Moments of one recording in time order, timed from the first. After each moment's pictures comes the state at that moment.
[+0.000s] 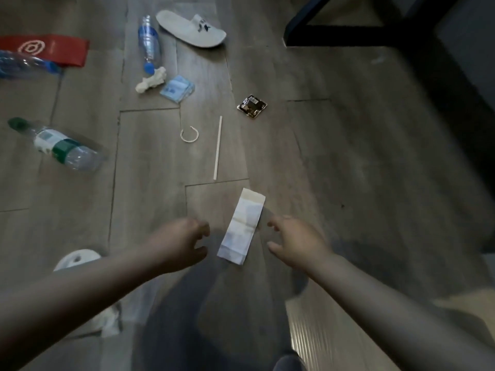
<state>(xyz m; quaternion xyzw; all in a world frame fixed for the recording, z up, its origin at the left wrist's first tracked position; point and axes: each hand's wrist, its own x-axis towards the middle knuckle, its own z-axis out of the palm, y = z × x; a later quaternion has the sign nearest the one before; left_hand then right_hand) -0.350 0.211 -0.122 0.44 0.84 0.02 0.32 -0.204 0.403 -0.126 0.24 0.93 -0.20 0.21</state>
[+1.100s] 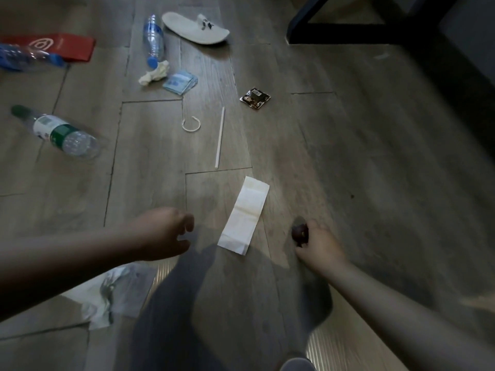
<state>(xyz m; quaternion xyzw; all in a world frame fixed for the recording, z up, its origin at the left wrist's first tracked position) -0.359 0.183 -0.162 0.47 0.83 -0.03 0.29 -0.152 0.421 -0.210 0.42 0.86 -0.23 0.17</state>
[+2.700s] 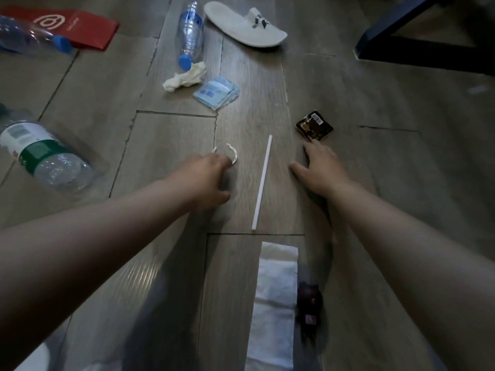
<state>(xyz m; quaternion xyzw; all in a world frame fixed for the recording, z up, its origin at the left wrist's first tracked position) -0.544 0.298 -0.215 0.37 0.91 0.09 0.19 -0.468 0.533 -0.251 0.26 0.95 -0.15 0.08</state>
